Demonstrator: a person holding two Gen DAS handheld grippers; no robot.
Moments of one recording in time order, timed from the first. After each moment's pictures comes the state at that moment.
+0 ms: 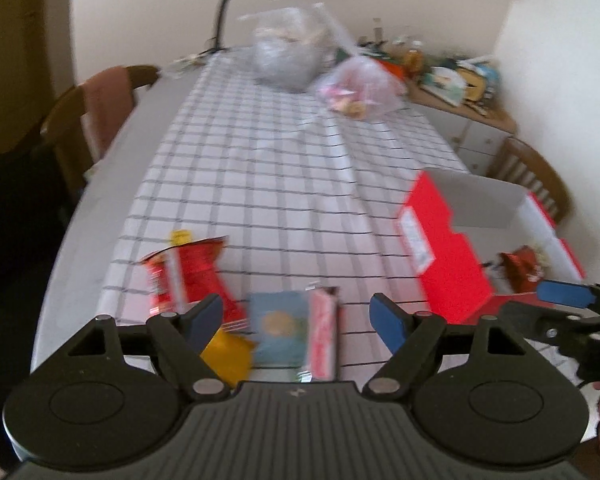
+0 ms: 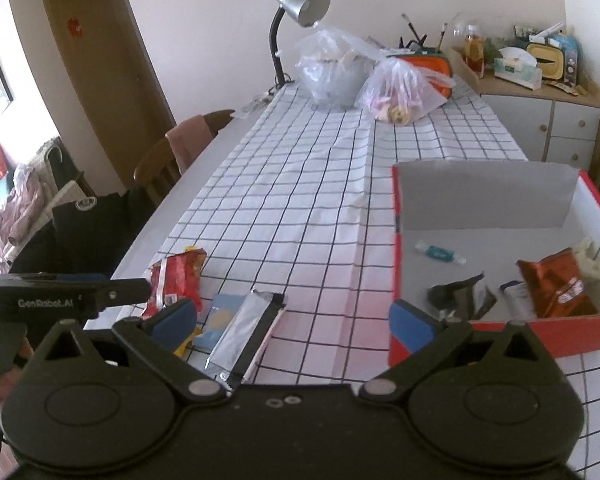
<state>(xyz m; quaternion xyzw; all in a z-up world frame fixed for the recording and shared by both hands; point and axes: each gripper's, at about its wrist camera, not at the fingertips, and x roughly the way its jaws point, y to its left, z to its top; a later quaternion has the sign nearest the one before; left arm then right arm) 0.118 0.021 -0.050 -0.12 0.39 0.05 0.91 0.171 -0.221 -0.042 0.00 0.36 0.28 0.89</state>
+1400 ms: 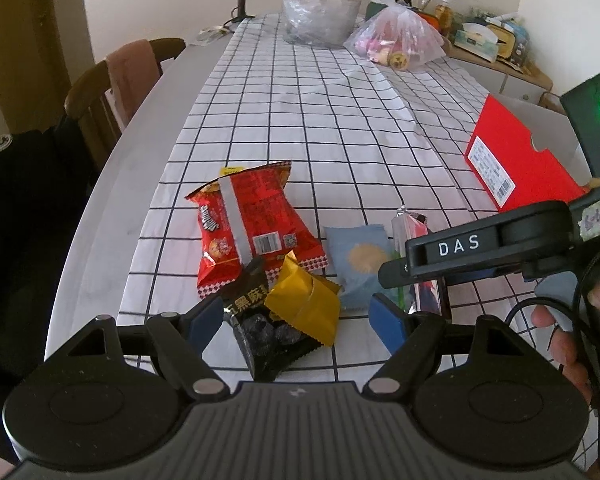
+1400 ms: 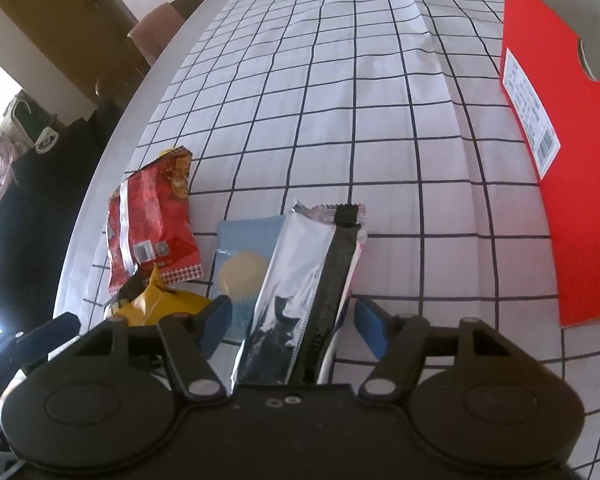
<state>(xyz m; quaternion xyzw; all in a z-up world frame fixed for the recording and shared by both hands) 0.111 0.042 -0.131 -0.06 0.42 0.08 0.90 0.240 -0.109 -0.158 0.03 0.54 0.26 0.80</state>
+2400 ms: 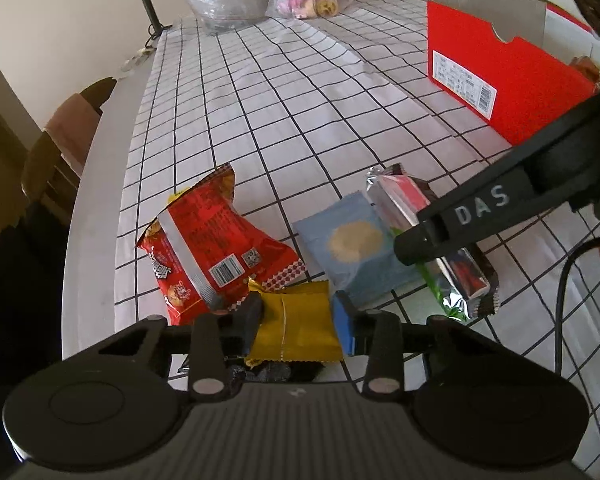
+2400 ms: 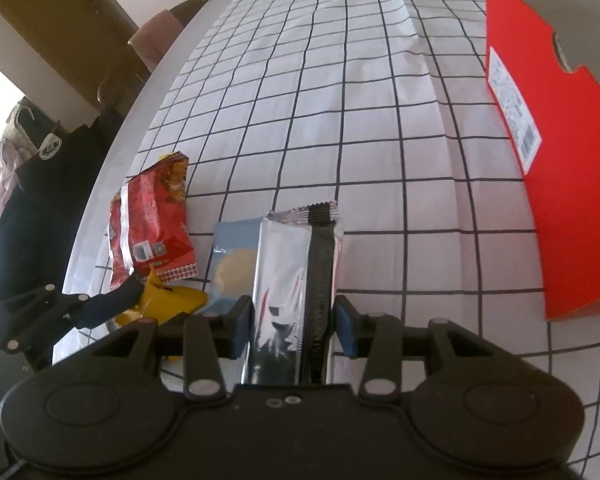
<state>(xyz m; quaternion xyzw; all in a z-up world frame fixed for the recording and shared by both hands) 0.150 0.011 -0.155 0.10 0.46 0.02 0.88 0.236 -0.122 -0.153 0.04 0.53 0.26 0.81</state>
